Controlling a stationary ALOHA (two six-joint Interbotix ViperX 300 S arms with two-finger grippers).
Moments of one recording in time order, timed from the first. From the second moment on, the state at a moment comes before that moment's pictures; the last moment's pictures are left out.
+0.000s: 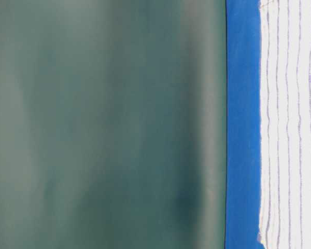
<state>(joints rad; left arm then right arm) -0.07 -0.61 1.09 -0.03 -0.05 -0.02 0.12 -0.81 1.03 -0.65 0.27 0.78</state>
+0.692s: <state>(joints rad) 0.05 -1.10 1.29 -0.03 -0.09 0.05 -0.02 -1.12 1.21 -0.75 0.19 0.80</state>
